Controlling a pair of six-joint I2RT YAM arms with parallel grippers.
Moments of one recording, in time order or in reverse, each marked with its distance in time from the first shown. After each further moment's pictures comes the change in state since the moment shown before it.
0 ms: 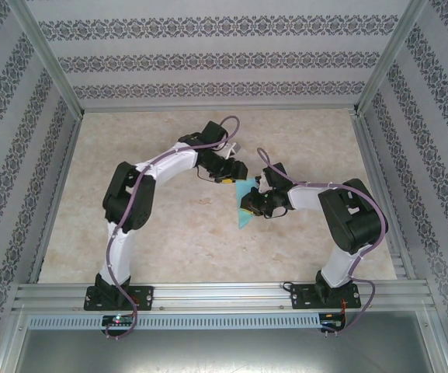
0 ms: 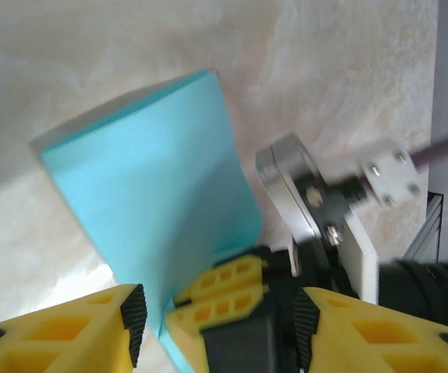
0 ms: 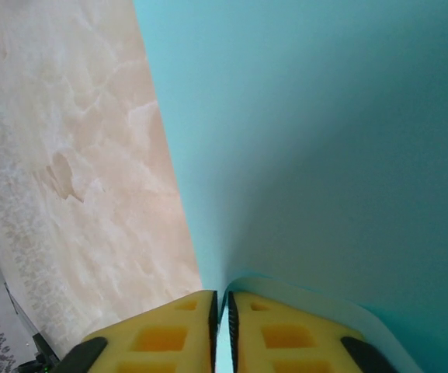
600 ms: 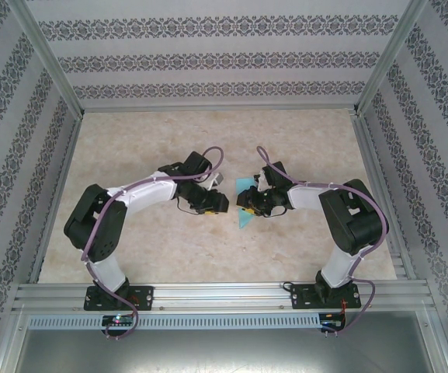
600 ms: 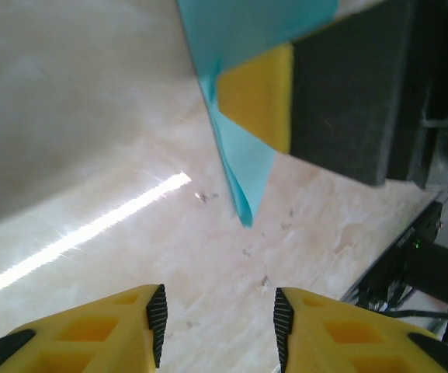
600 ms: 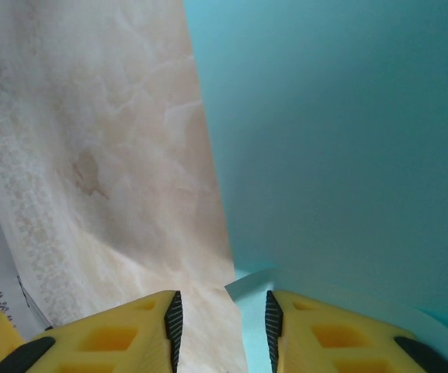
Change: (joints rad) left arm -0.071 -0.359 -0.534 0.111 -0.041 -0.055; right arm 0.002 -0.008 0.007 0.010 -0.019 0.009
